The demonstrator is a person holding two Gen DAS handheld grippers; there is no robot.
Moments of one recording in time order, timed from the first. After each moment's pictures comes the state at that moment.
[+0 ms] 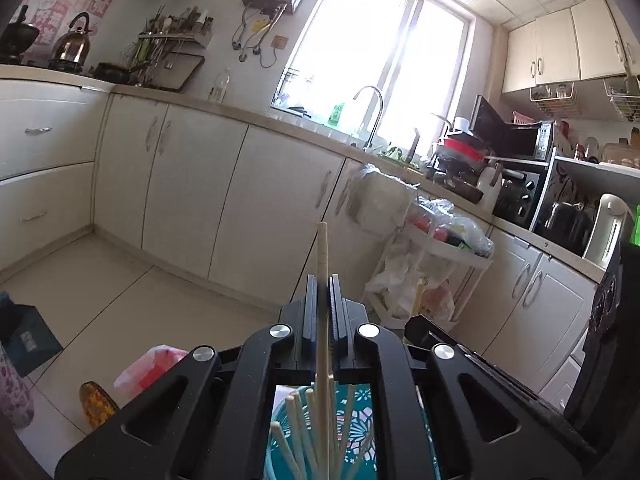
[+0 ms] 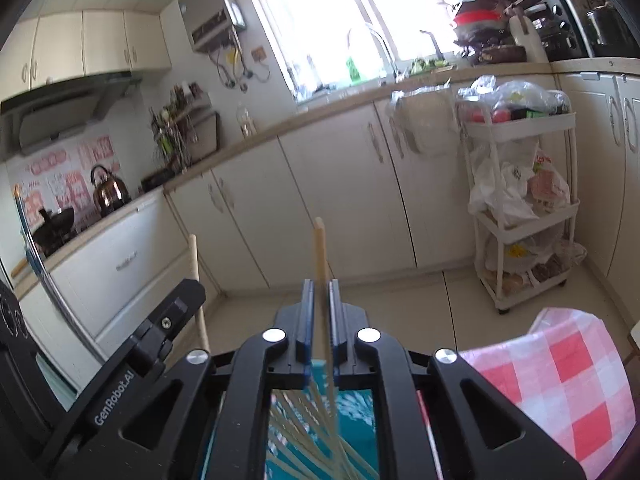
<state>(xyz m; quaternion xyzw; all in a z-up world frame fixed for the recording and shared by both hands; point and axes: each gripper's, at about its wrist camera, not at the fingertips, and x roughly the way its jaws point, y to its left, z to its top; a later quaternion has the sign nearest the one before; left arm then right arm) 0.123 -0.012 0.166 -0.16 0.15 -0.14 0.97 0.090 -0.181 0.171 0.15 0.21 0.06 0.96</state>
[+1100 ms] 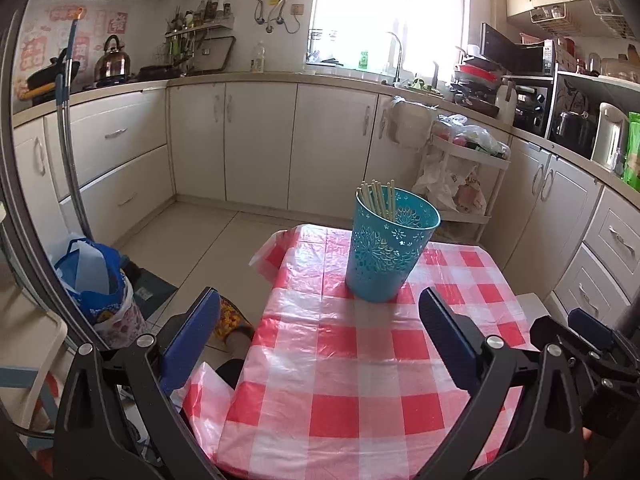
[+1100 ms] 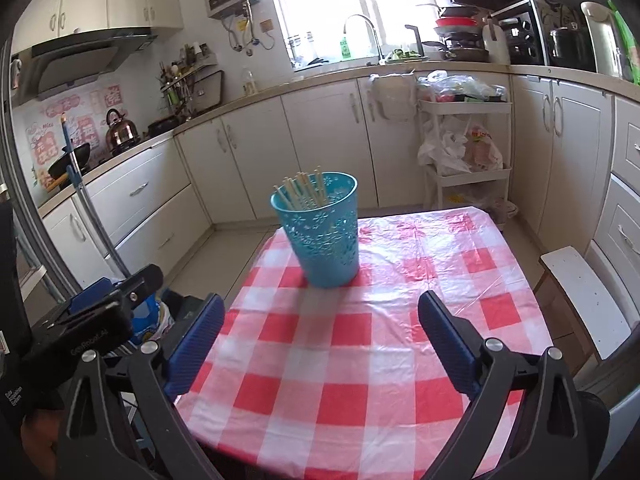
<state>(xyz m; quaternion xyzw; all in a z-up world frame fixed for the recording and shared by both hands) -0.164 0.063 0.179 -0.05 0.26 -0.05 0.96 -0.221 -0.151 0.184 0.10 0.27 0.03 0.96</state>
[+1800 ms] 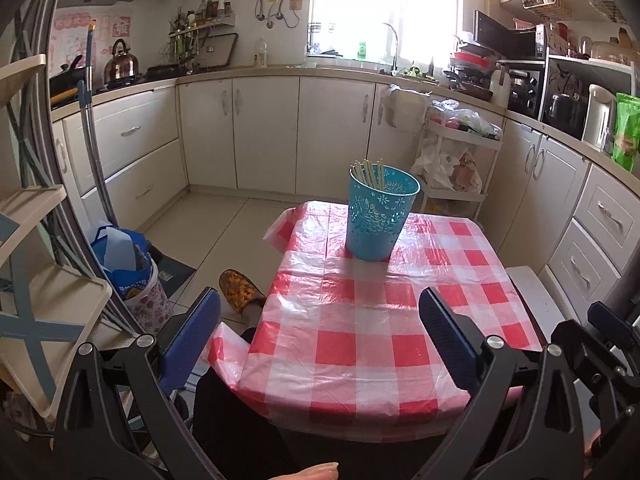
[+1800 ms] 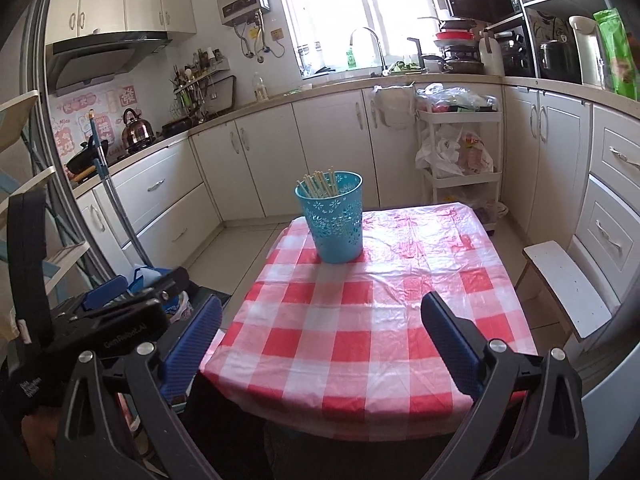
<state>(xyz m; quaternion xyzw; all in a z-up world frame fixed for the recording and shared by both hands) -0.258 0.061 0.204 -0.02 0.29 -0.04 0.96 -0.329 -0.140 0.212 0.10 0.26 0.03 0.96</state>
